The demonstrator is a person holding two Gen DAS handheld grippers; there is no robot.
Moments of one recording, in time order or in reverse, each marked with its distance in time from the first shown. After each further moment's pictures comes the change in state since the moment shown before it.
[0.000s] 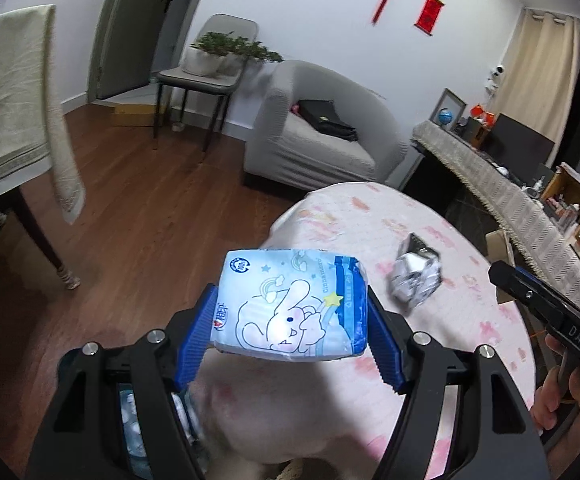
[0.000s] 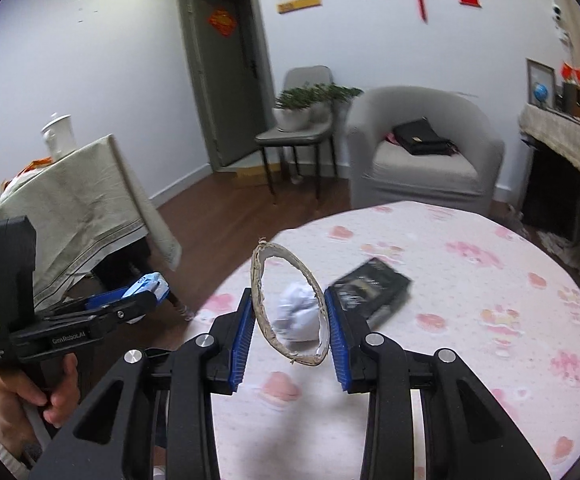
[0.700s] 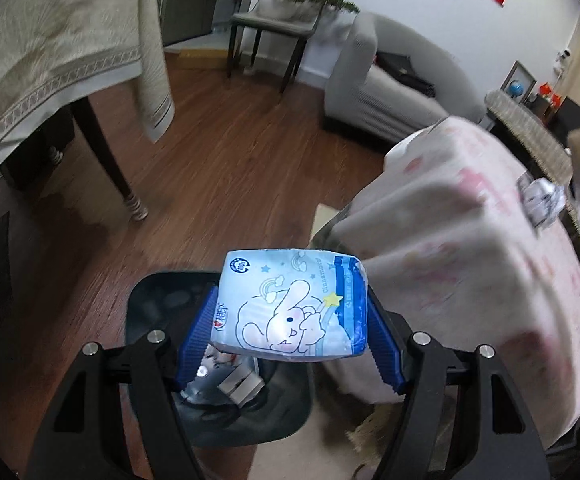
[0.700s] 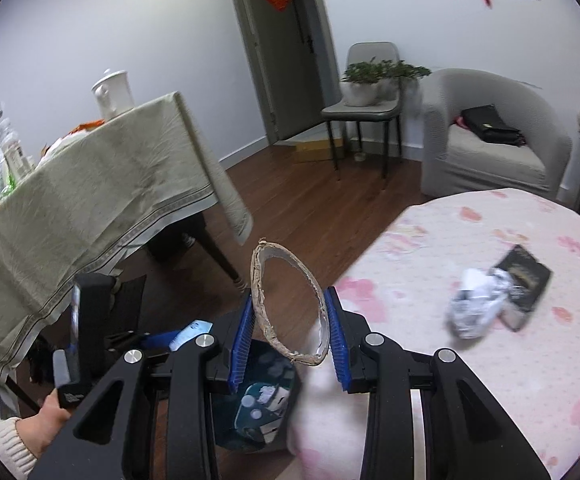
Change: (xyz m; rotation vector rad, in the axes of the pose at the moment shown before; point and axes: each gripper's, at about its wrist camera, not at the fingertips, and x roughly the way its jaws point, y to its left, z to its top) left arm 0.008 0.104 -0.063 -0.082 0.189 0.204; right arm 0.051 0.106 -0.005 -0.059 0.099 0.183
